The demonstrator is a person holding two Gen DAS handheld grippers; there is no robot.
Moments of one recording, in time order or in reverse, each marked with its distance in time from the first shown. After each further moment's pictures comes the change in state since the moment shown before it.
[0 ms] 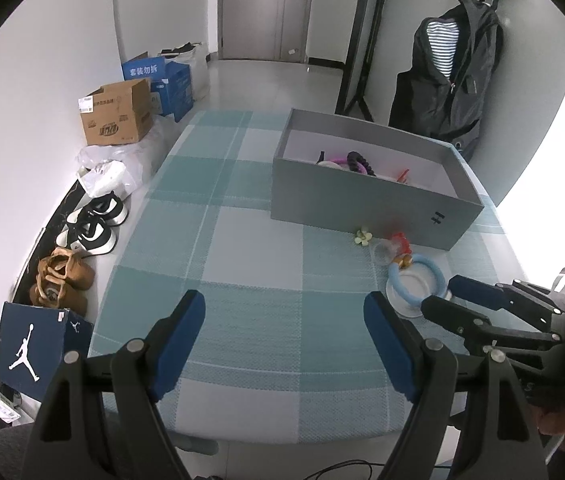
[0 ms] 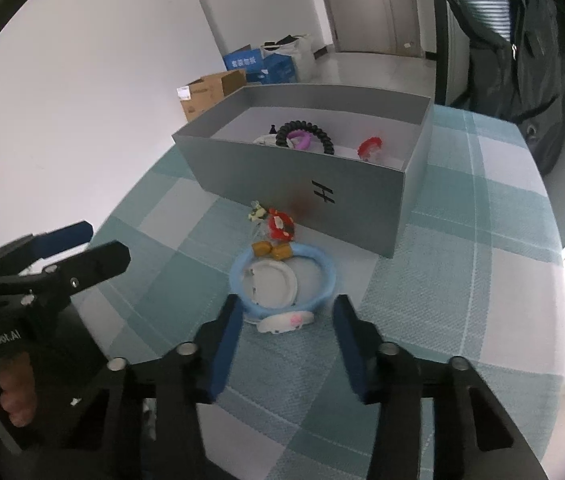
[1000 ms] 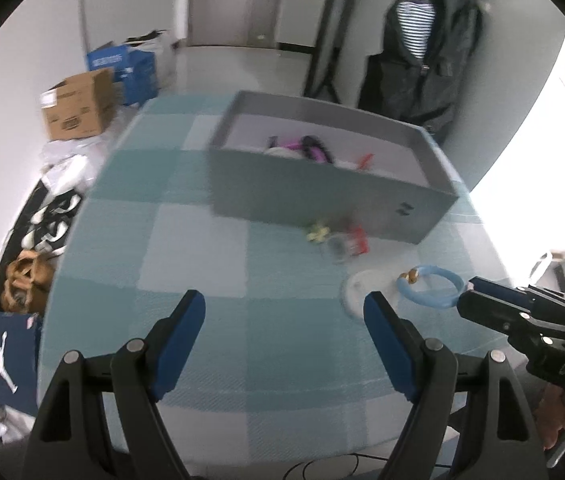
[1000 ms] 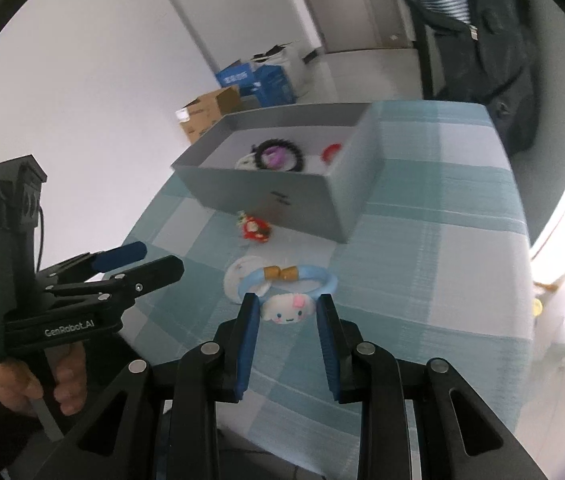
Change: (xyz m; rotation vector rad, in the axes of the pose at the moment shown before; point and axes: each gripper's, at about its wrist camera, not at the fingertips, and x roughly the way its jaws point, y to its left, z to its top) left arm 0.019 -0.020 0.012 0.047 0.056 -0.133; right arm -0.040 -0.037 -0.006 0.128 -0.025 0.067
